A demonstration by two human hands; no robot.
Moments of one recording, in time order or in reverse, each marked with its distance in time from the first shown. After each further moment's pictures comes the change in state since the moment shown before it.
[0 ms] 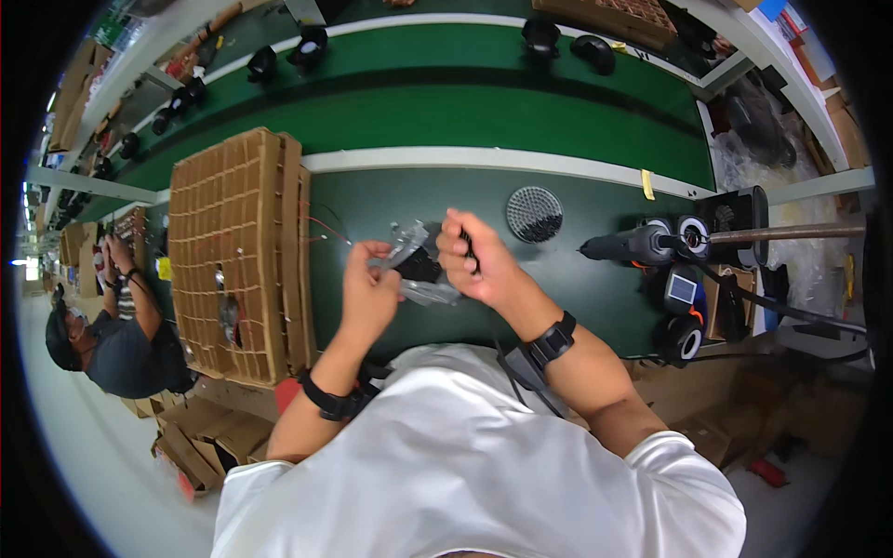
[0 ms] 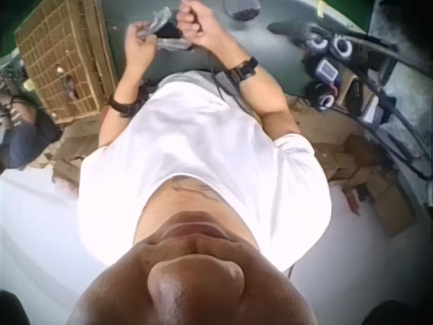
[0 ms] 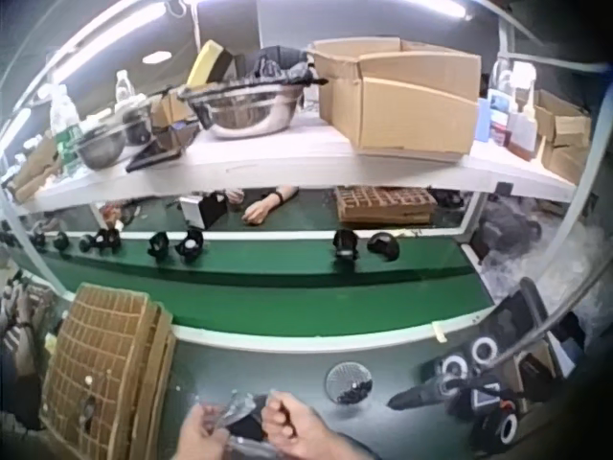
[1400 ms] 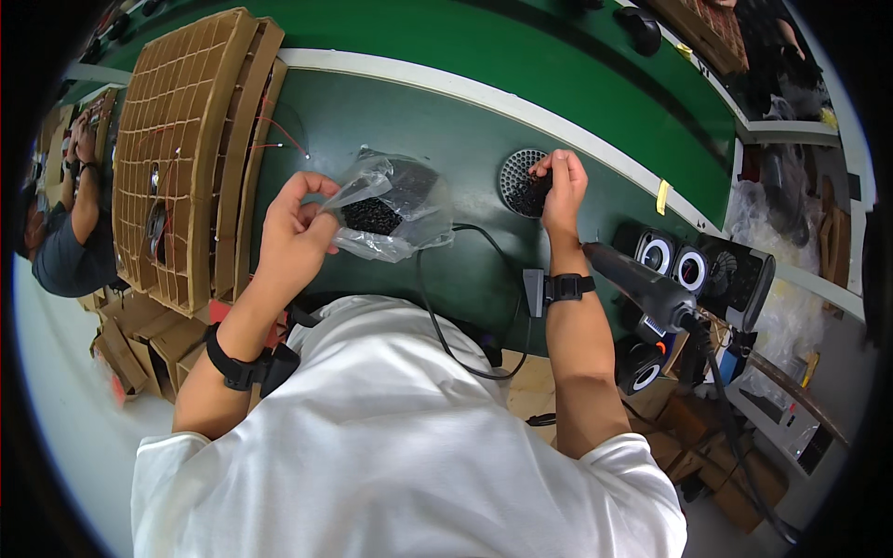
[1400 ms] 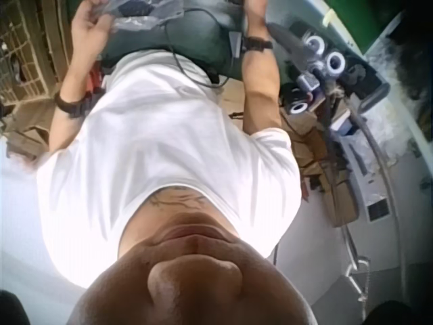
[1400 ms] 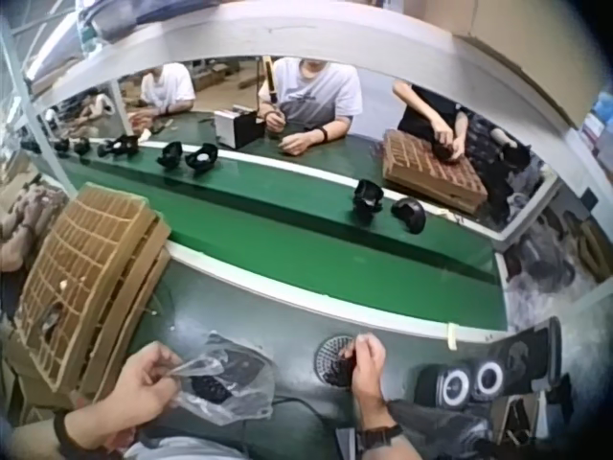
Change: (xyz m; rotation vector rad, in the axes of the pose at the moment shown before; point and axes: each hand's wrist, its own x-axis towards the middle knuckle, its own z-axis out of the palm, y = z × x) left_hand -0.010 0.011 -0.011 0.007 0.010 -0.159; right_hand 0.022 -0.101 -0.168 -0.860 0.260 -0.960
